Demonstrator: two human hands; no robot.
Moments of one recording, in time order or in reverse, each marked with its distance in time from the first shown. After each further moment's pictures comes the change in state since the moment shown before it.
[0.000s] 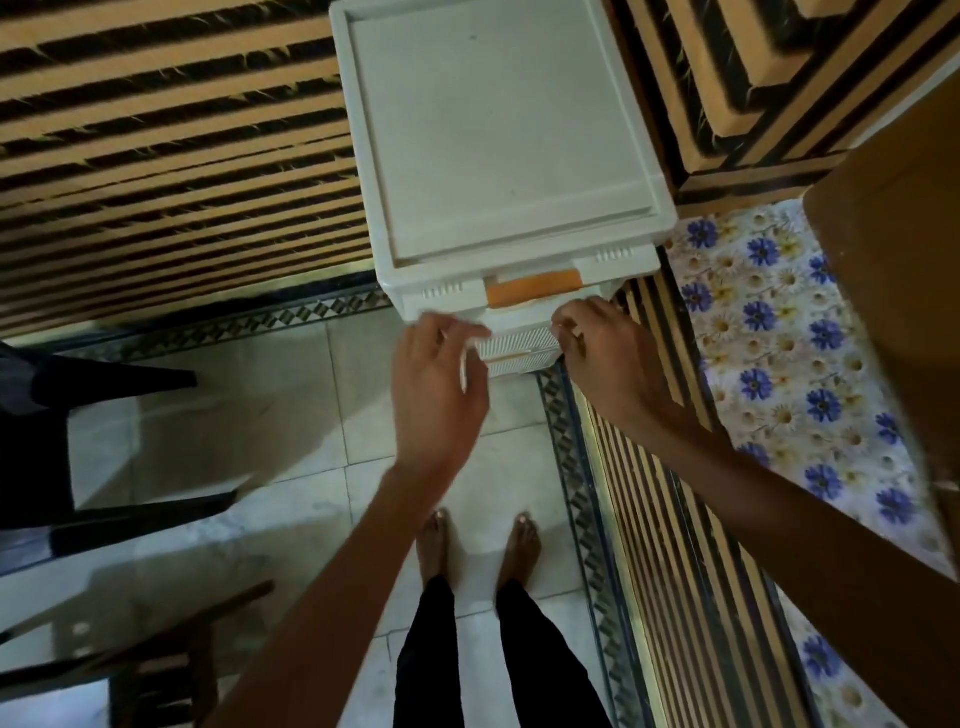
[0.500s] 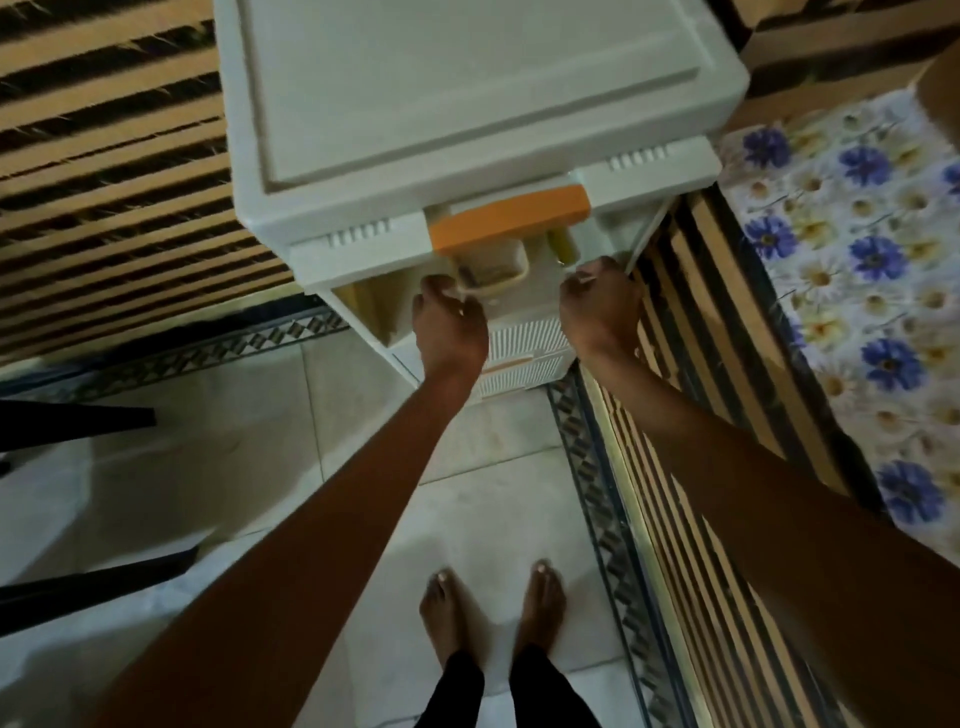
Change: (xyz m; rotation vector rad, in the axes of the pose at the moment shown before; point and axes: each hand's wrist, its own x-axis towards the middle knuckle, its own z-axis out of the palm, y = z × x) left_hand 0.049 -0.098 0.203 -0.235 -0.081 -0.610; right_hand 0.041 0.093 0.168 0.254 0.109 0.685
